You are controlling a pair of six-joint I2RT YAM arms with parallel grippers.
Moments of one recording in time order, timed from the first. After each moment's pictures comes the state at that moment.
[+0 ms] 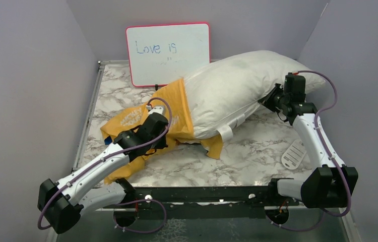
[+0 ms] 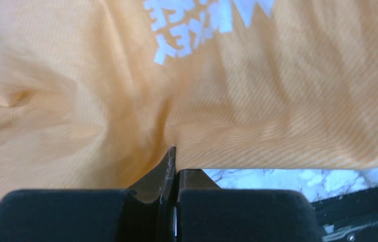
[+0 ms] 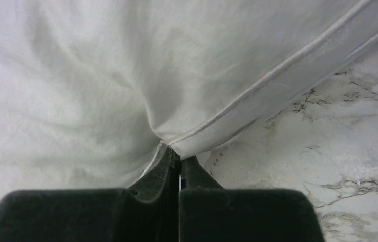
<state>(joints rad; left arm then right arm) -0.75 1.00 0.81 -0.69 -0.23 -0.58 -0.01 1.25 1.06 -0.48 -0.10 0.58</state>
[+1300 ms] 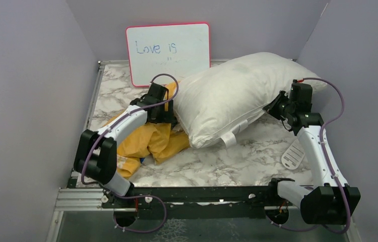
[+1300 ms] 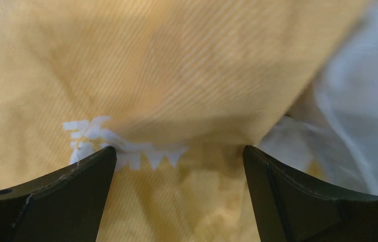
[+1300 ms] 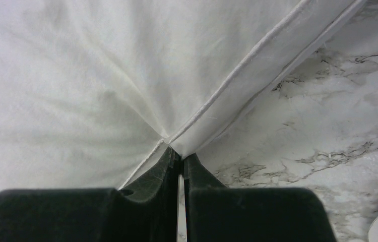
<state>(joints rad) -0.42 1.50 1.11 -0.59 -0.15 -0.33 -0.04 1.10 0.98 -0.56 -0.13 0.52</state>
